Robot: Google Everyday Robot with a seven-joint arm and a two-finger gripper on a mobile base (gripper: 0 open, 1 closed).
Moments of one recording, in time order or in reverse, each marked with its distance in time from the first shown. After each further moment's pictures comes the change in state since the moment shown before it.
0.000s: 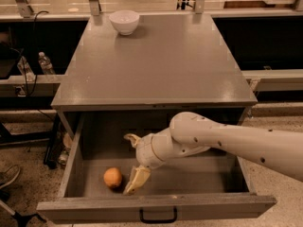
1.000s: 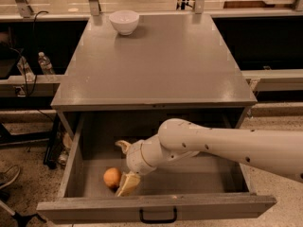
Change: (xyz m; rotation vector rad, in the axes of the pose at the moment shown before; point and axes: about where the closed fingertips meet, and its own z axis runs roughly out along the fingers) arm -0.011 0.014 0.037 -0.040 -0.019 0.018
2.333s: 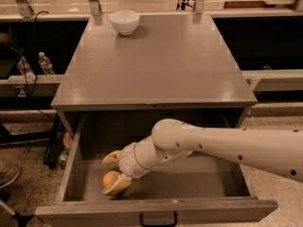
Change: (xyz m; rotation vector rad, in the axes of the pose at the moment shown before) arm -0.020 0.016 0.014 -0.071 -0.050 -0.019
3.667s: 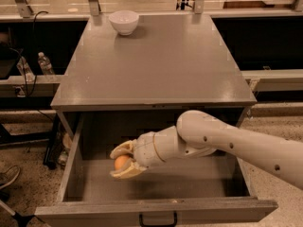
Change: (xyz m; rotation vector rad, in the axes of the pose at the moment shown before) arm -0.027 -0.006 -0.070 0.092 -0.112 -0.060
